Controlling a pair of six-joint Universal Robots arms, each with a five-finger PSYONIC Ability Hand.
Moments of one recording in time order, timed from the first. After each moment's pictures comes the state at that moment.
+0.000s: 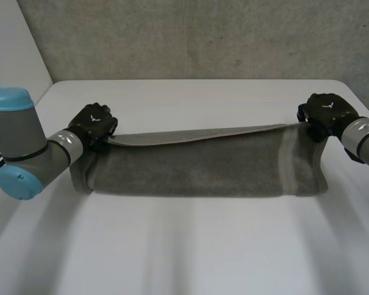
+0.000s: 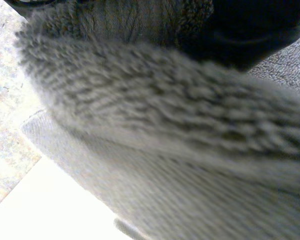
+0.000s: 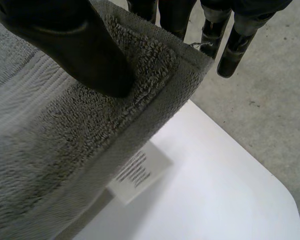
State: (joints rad) left arm 4.51 -2.30 -1.19 3.19 -1.24 3.73; right arm 1.62 -0.96 1.22 0.03 1.18 2.64; left_hand 1.30 1.35 0.23 0.23 1.16; right_hand 1.32 1.33 0.22 0.25 1.17
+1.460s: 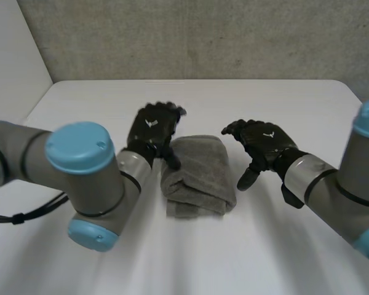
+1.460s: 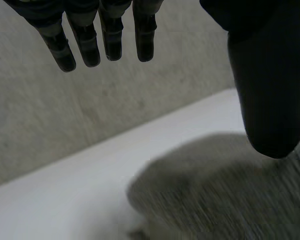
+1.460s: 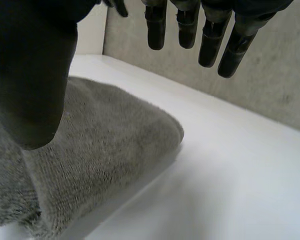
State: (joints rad) left arm 4.07 -2.15 -1.41 3.48 -1.61 3.16; right arm 1.96 -1.21 1.57 -0.06 1.27 3.07; left_hand 0.29 0.25 0.23 0.23 0.06; right_hand 0.25 0.25 0.22 0.25 0.06
